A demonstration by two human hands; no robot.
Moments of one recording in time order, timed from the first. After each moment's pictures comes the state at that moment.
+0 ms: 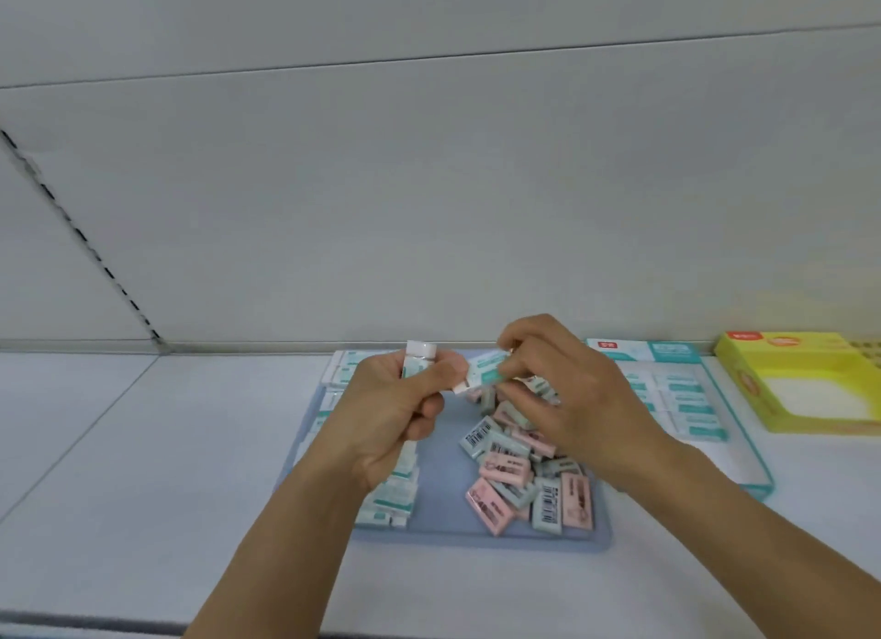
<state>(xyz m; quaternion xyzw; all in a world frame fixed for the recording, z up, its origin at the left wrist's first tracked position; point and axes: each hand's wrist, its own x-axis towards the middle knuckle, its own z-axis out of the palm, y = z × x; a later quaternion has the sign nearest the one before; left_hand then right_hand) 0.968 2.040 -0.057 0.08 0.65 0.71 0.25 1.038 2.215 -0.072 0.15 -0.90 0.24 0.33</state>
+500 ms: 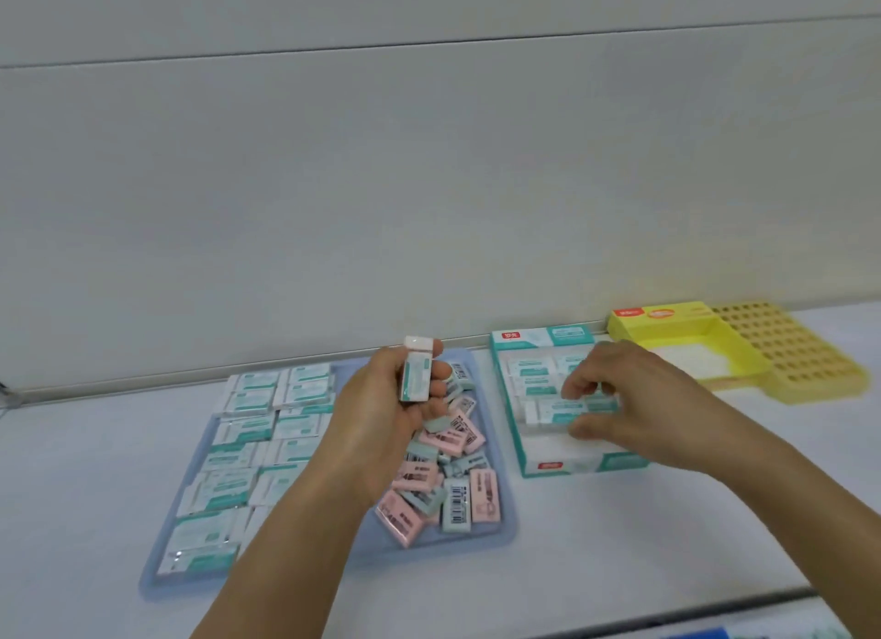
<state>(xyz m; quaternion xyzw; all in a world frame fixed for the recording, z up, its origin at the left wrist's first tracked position) 0.987 2.114 -0.065 0.03 0.56 0.77 0.31 1.119 2.315 -0.066 -0.16 -0.97 0.17 0.04</state>
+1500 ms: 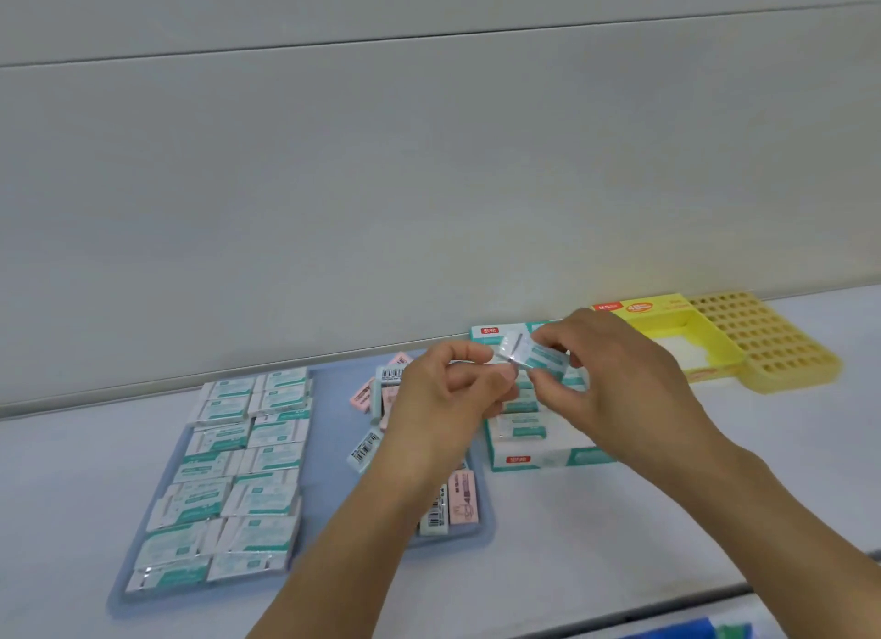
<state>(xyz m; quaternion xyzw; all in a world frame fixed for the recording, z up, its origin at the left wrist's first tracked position) 1.027 2.153 -0.068 0.19 0.66 0.67 0.28 1.116 2.294 -0.060 -0.13 -0.94 0.09 0.30</state>
